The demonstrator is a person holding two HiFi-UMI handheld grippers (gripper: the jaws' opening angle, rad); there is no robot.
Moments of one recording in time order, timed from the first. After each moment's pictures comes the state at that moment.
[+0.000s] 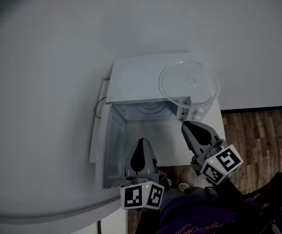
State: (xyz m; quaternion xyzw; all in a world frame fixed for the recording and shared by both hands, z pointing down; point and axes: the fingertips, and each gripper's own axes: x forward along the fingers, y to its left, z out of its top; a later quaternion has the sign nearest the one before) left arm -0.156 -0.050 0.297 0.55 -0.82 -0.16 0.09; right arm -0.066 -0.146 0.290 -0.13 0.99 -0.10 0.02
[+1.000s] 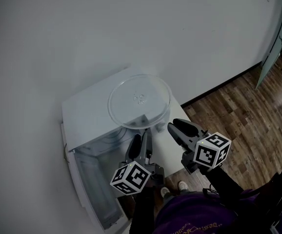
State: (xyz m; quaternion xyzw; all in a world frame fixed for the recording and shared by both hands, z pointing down) left arm -0.096 -0.214 0.373 0.71 -0.60 -0.20 0.31; right arm 0.012 -0.247 0.340 -0.31 0.92 -0.24 0.03
